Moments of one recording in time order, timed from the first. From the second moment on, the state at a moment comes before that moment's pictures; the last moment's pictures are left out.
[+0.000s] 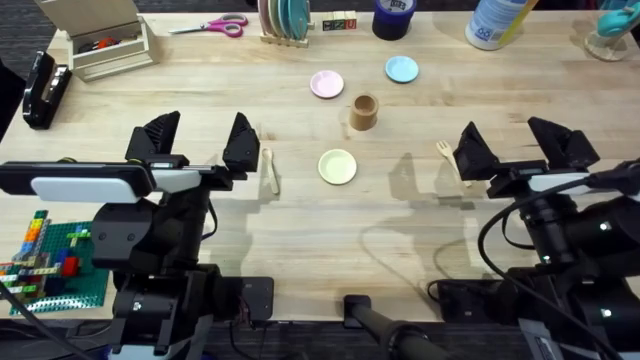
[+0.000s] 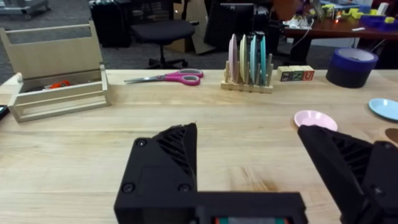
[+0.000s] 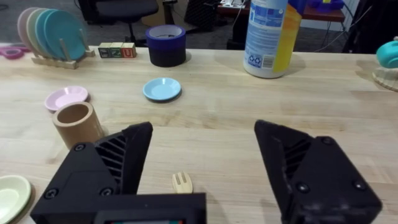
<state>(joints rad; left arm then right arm) -0.01 0.00 0.01 -0.02 0.00 -0.02 0.00 0.00 0.01 -0.10 -0.03 -0.01</state>
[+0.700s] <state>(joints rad) -0.01 0.00 0.01 -0.02 0.01 -0.02 0.00 0.00 0.01 -0.11 -0.03 -0.01</state>
